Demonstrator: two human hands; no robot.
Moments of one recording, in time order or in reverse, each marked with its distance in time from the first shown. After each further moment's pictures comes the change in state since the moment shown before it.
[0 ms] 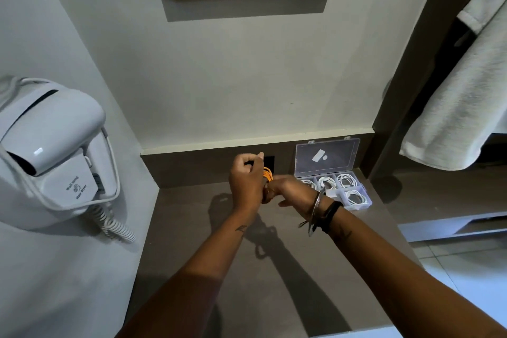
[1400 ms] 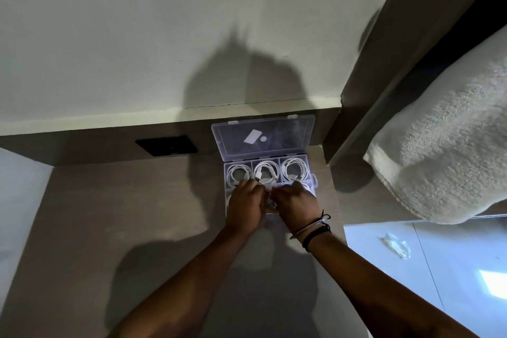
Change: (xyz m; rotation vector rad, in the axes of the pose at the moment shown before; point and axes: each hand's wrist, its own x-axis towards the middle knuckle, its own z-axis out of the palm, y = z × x) left_hand -0.017 -0.191 0.238 1.047 -0.594 0.212; right_hand 0.104 0.283 -0.191 -0.853 0.212 -0.159
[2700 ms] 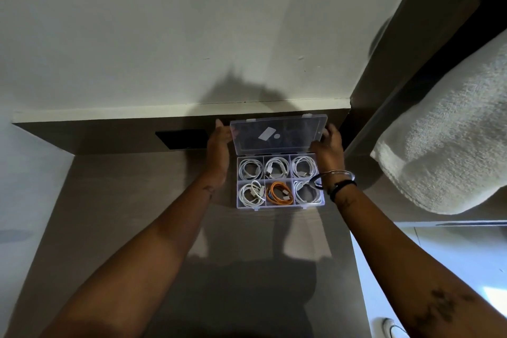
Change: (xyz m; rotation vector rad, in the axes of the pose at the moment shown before) left_hand 0.053 -0.028 -0.106 -1.154 0.177 -0.530; right_hand 0.064 0.024 -0.063 1.141 0.306 0.537
